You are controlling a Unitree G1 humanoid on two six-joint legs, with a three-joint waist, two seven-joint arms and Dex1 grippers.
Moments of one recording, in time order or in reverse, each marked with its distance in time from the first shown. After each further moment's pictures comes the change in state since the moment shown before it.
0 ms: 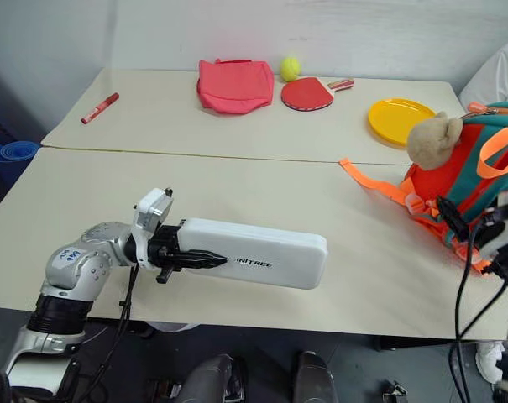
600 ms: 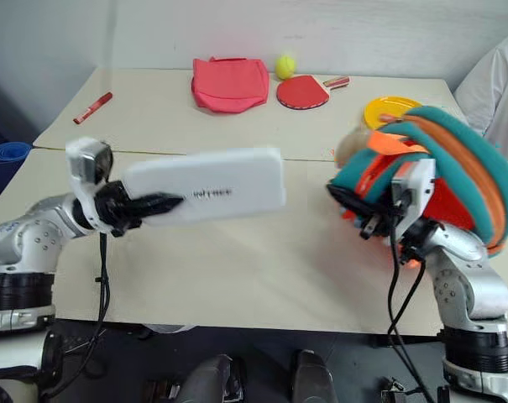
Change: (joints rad) left arm -0.166 0.103 0.225 0.200 -0.101 0.074 0.033; right arm -0.029 0.112 0.312 -0.591 0.389 0.367 0.101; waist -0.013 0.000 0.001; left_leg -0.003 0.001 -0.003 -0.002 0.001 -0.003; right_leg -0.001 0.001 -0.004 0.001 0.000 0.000
